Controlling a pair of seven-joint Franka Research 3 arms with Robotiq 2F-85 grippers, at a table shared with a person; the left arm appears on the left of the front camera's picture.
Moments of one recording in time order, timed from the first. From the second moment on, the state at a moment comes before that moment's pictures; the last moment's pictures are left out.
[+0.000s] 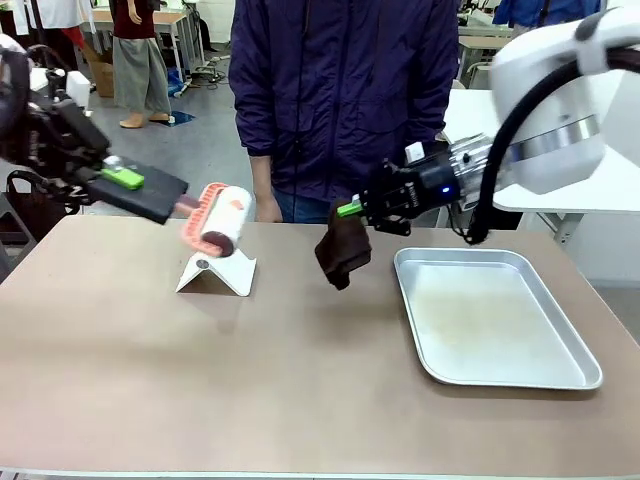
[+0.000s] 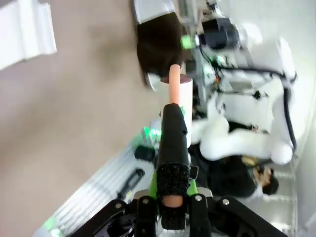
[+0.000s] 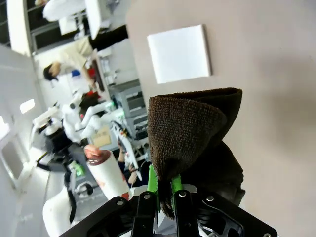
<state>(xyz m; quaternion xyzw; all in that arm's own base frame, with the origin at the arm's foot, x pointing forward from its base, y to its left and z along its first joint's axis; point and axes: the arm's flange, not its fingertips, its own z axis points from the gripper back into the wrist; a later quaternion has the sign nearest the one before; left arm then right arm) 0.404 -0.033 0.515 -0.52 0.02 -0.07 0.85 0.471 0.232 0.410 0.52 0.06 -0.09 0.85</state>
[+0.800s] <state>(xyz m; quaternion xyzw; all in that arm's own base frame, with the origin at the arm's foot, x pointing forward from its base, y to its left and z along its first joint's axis) 0.494 -0.108 0.456 -0.38 0.01 -0.03 0.93 0.491 0.222 0.322 0.37 0.13 -0.18 0.90</state>
